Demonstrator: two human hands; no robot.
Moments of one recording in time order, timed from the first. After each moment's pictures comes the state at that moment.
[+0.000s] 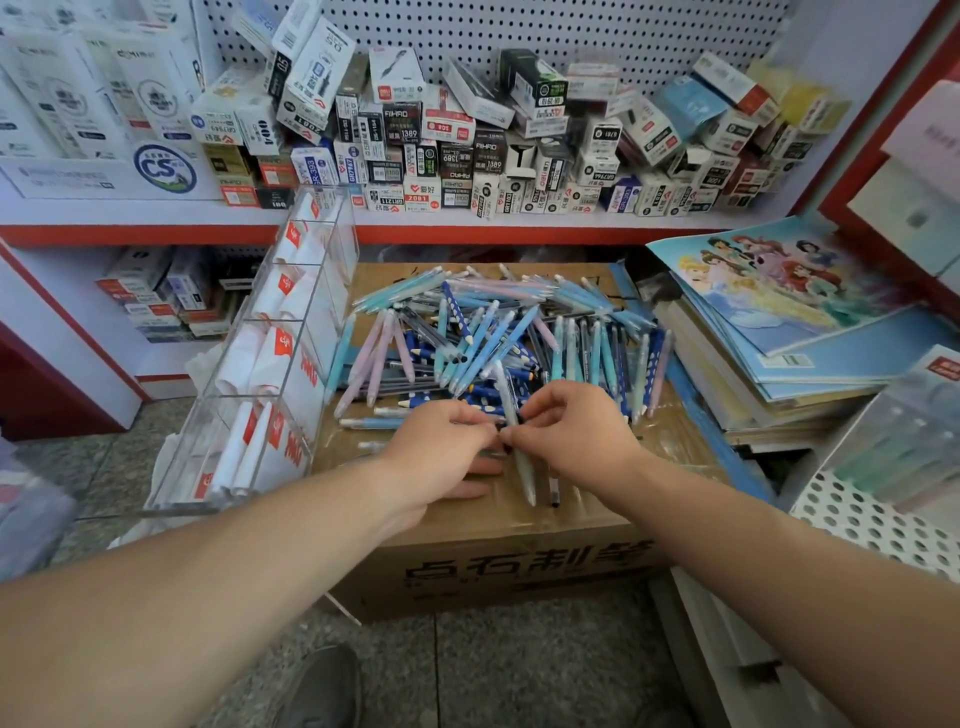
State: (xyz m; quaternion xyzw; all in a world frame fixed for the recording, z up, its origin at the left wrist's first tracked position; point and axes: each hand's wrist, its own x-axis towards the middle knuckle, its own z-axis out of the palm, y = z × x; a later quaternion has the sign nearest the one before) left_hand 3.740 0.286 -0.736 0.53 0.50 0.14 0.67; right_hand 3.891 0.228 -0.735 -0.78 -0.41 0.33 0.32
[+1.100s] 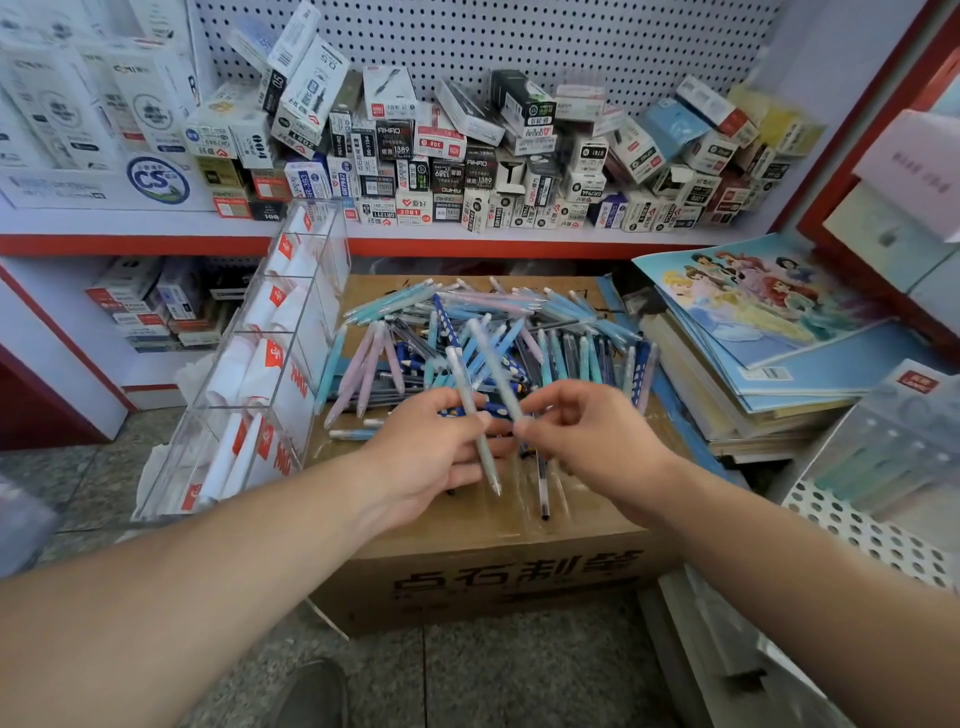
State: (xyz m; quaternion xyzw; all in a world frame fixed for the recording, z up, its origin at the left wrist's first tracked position) left_hand 3.743 0.290 -0.725 0.44 0.42 0.21 0.76; right_hand 3.901 0.211 -0.710 -0.73 -0.41 0.38 0.39
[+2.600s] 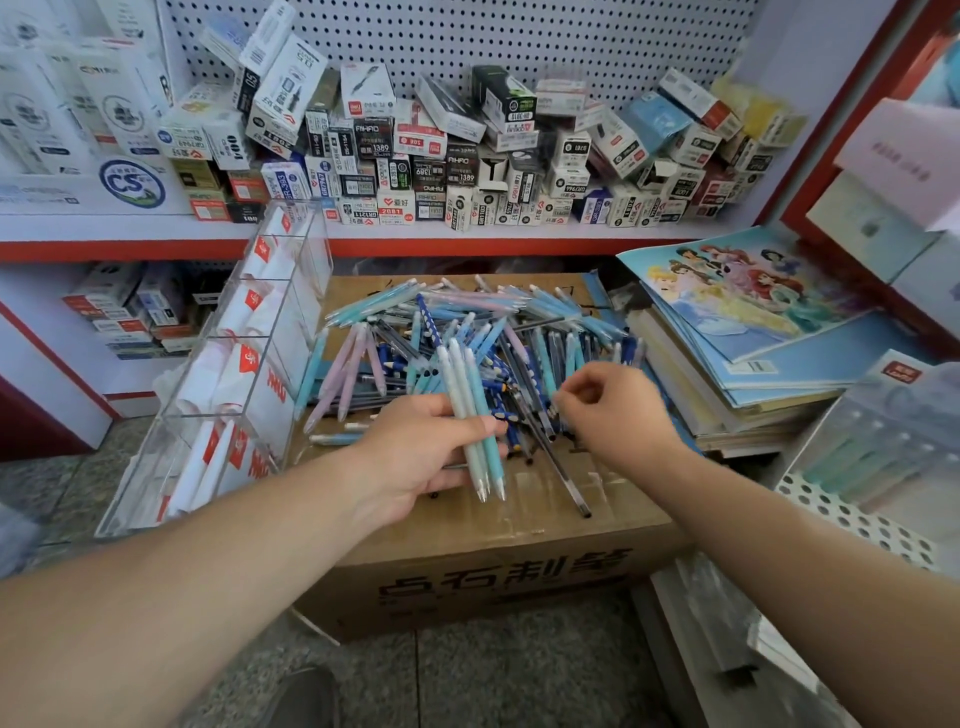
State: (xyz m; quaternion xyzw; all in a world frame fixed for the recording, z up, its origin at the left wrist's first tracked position) left_hand 3.753 0.292 -0.722 0.47 0.44 0.18 0.74; right_hand 3.946 0.218 -0.725 -0.82 -0.44 0.19 0.31
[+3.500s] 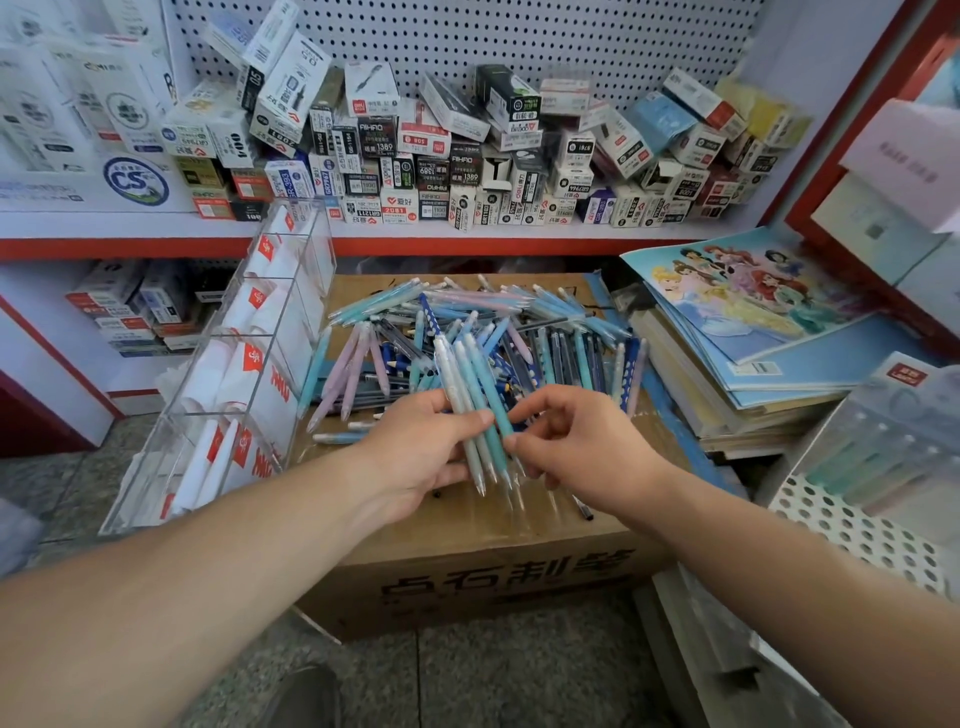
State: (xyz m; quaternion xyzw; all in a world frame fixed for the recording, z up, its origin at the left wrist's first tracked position) left_hand 3.754 0.296 -0.732 0.46 0.44 0.20 0.75; right_hand 3.907 0.203 -0.714 -0.71 -0.47 0.37 0.37
